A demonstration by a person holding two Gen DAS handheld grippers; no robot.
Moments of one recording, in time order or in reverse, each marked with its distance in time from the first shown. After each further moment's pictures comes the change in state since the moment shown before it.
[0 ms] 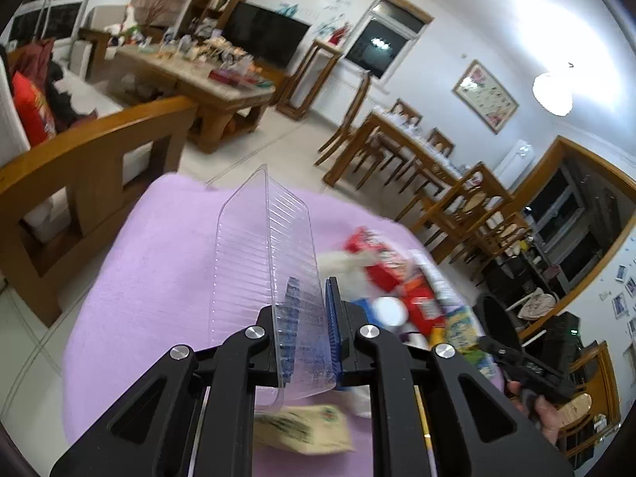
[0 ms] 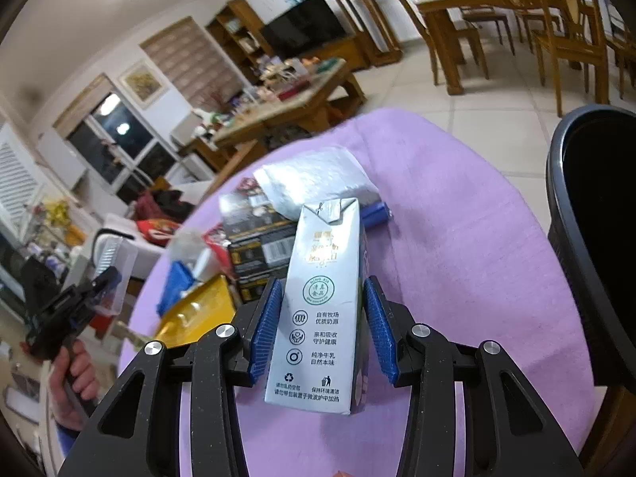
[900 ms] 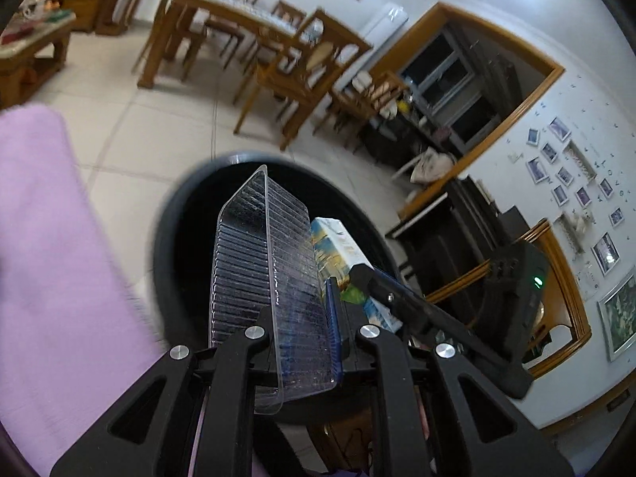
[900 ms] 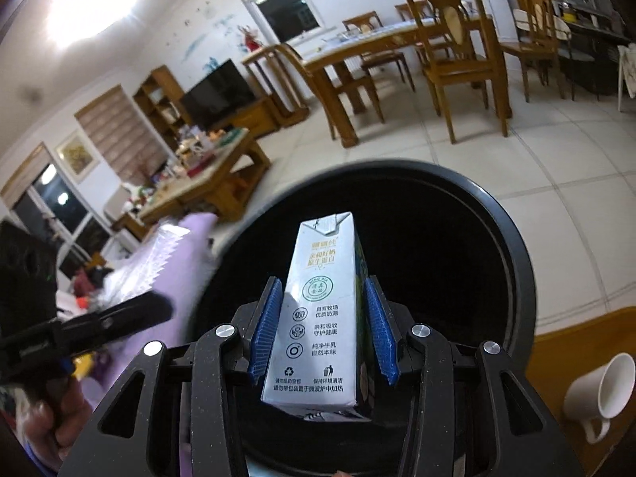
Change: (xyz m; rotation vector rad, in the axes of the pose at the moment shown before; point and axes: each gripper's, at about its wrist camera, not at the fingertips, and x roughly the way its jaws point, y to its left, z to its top) left arm 0.278 -0.362 -0.098 0.273 0.457 -0.440; right arm -0.167 -0.253 0.025 0.142 -0.214 -0.263
